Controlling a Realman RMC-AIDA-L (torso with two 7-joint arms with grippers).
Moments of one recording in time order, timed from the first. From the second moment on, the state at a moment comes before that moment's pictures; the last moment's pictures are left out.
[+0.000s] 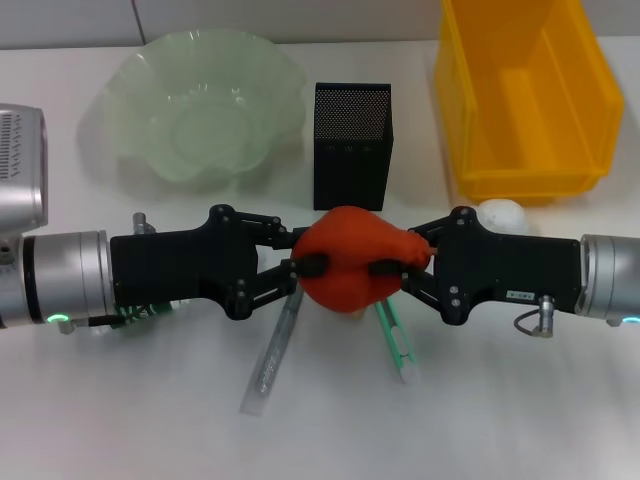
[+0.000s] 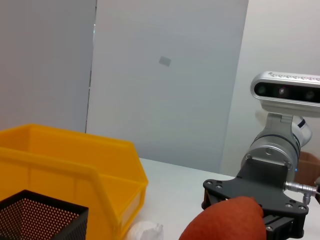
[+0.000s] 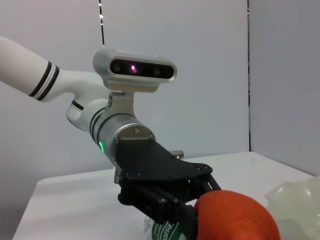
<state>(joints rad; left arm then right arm) -0.50 -2.06 1.03 0.50 1.69 1.56 -1.10 0.60 2.08 -0.59 -0.29 -2.02 -1.60 0.83</state>
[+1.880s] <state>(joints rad) -0.48 -2.07 0.77 0.44 1.60 1.50 -1.08 0.52 2.09 -0.56 -0.21 -1.90 -1.47 0.76</state>
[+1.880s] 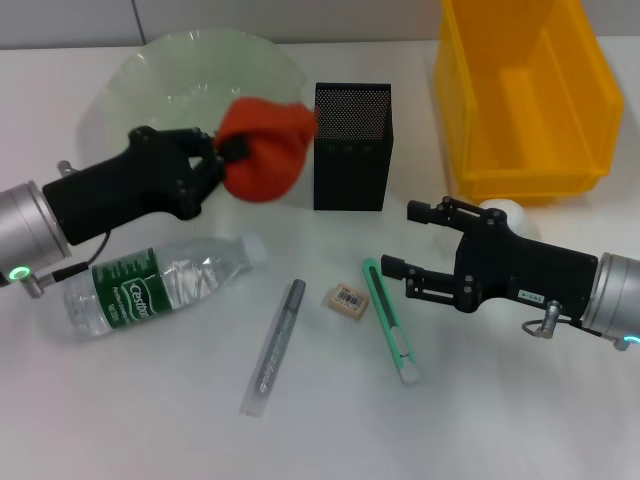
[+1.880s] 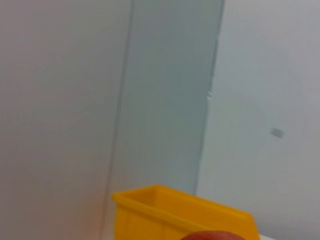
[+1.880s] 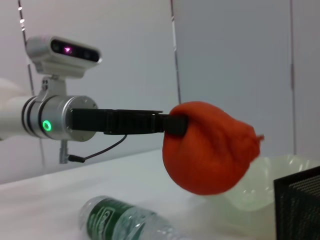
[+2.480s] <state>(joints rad) -0.55 -2.07 0.64 0.32 1.48 1.26 -1.00 0.49 2.09 -0.52 -0.17 -1.87 -1.47 0.72</state>
